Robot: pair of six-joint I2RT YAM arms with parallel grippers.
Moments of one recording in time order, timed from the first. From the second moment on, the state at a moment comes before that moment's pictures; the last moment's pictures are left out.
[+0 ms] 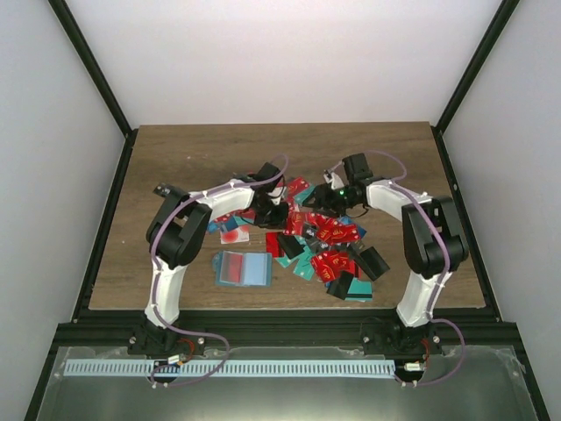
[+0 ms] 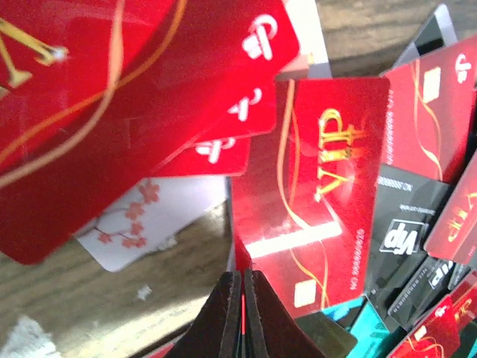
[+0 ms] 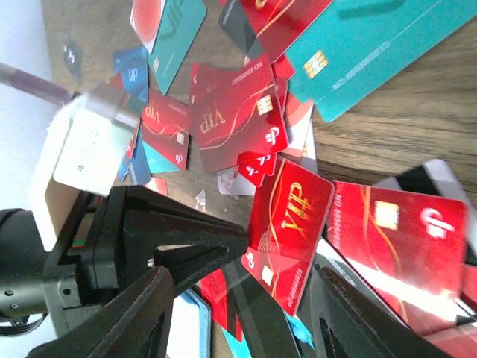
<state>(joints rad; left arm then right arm) -0.59 2.11 1.47 -0.63 0.39 -0.49 0.28 1.86 1.15 -0.35 -0.77 0.51</state>
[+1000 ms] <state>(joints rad) -0.69 2.01 1.53 -0.74 0.26 -0.46 0.25 1.34 0.76 -0.40 -0.56 0.64</state>
